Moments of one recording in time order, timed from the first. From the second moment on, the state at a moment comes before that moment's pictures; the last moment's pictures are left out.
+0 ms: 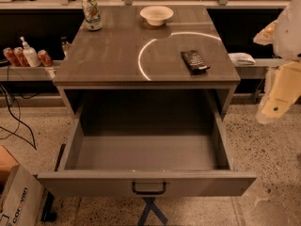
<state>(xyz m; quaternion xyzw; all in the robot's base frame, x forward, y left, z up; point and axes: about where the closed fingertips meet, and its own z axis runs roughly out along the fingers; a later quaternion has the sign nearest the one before) 0.438 -0.217 0.976 -0.60 0.78 -0.03 0.16</state>
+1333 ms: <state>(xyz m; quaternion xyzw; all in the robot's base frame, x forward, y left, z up) 0.509 -0.178 0.924 -0.65 0.73 0.05 0.18</state>
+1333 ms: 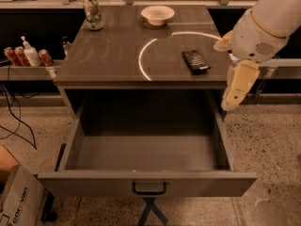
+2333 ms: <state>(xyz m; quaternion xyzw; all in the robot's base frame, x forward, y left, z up) 0.536 -0.185 0.893 -0.58 0.77 0.08 0.24</state>
